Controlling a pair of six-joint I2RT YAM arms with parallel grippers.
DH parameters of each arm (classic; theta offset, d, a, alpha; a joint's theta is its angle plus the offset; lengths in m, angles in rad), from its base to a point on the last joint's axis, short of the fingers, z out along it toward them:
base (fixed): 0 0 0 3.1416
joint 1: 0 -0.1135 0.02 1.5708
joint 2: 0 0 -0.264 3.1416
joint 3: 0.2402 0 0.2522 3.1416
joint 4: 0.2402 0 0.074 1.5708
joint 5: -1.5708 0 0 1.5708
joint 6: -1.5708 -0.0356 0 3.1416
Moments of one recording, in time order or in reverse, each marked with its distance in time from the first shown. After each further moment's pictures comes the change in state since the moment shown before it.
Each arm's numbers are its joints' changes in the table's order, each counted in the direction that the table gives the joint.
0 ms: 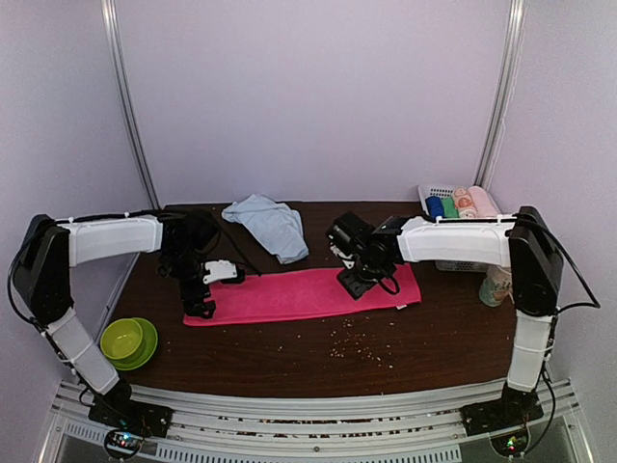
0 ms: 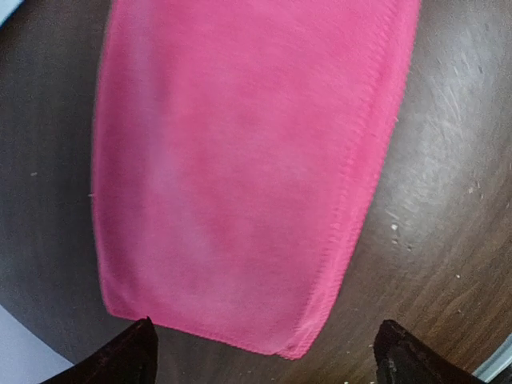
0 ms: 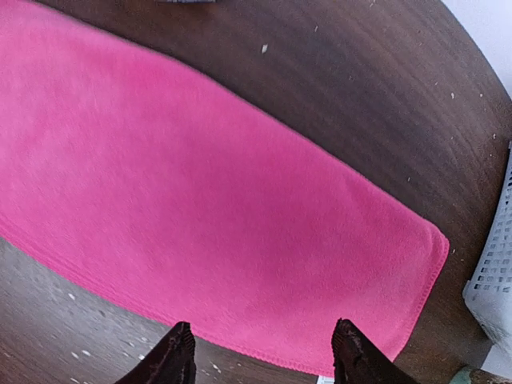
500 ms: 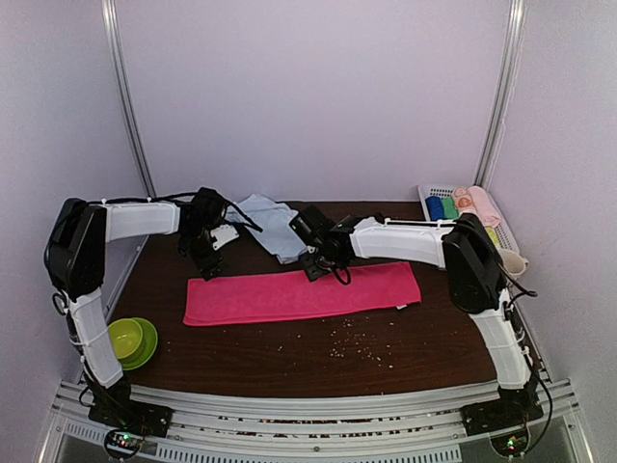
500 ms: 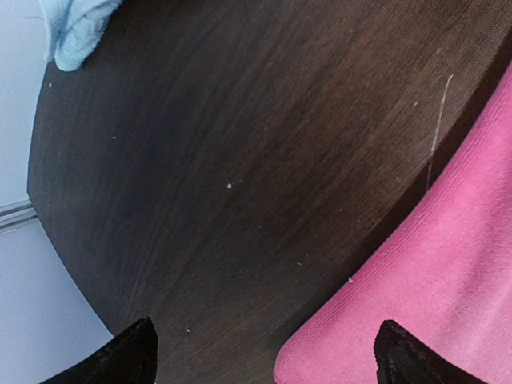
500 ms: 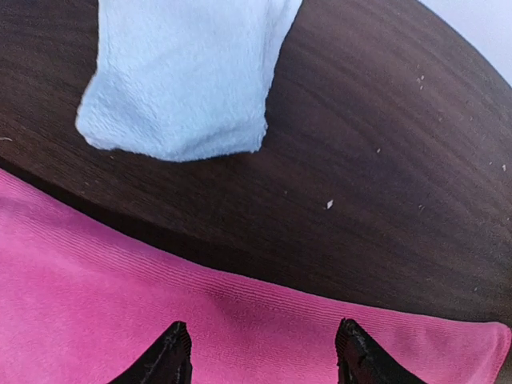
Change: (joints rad) left arm -0.099 0.243 0.235 -0.249 0.217 0.182; right arm -0.007 0.374 0.447 -0.103 -0.020 -0.126
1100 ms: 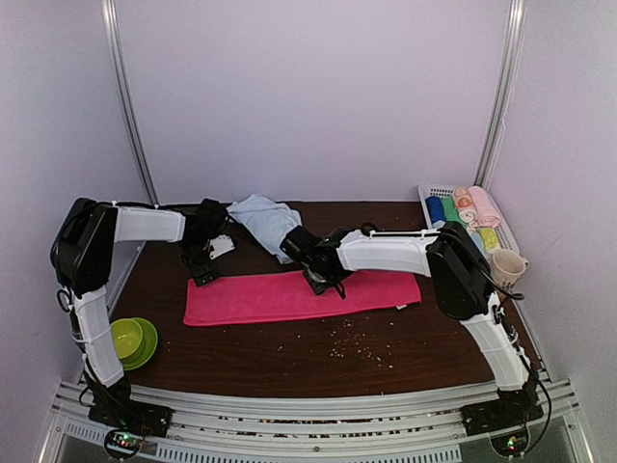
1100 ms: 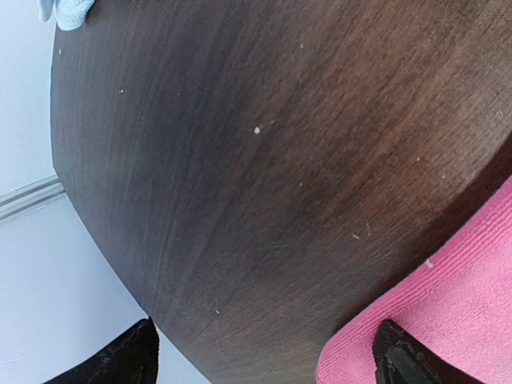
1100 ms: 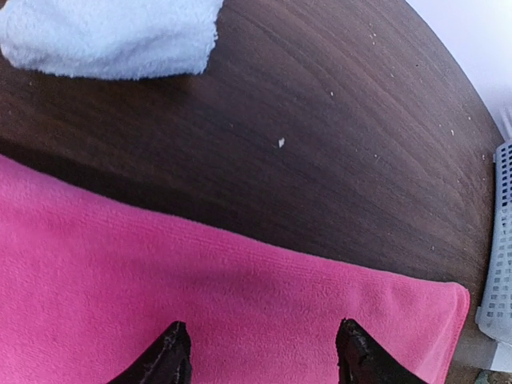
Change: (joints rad) left arm 0.005 0.051 -0.053 -0.066 0.204 -0.080; right arm -0.047 0.081 0.031 0.131 -0.227 -0.042
